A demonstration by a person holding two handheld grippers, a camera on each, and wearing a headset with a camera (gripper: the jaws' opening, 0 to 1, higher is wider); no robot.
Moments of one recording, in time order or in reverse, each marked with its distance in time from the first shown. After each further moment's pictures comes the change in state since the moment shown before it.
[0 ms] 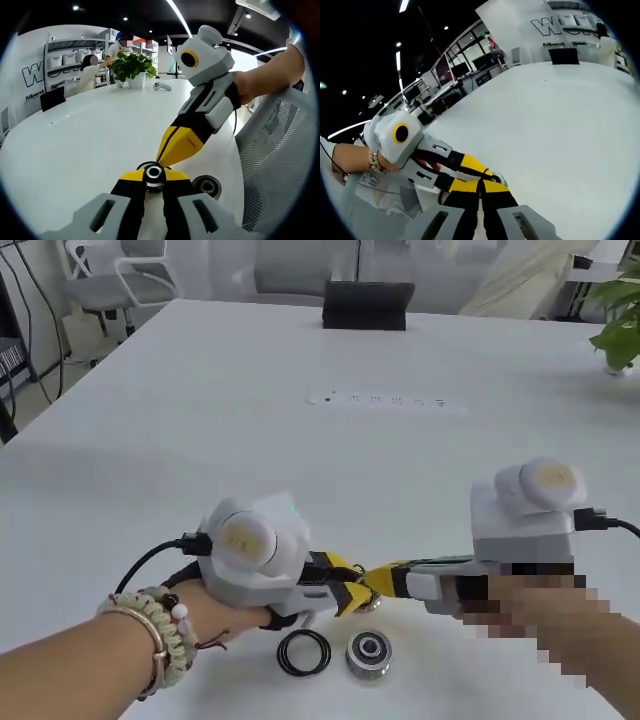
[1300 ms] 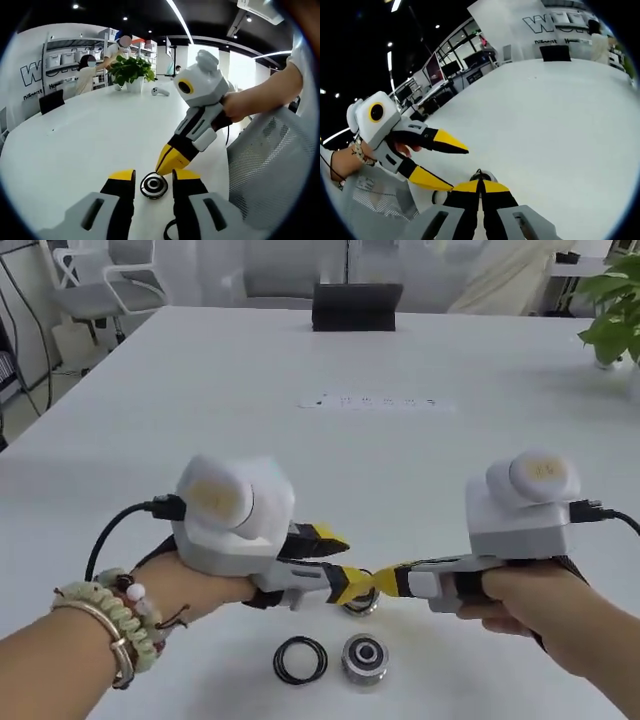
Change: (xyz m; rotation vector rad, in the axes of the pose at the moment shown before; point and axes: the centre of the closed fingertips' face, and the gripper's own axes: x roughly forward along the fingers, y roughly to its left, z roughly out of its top) left arm -0.025 0.001 0.038 -0.007 0.004 -0.032; right arm -0.005 -0.012 0.000 0.027 0.016 -0.062
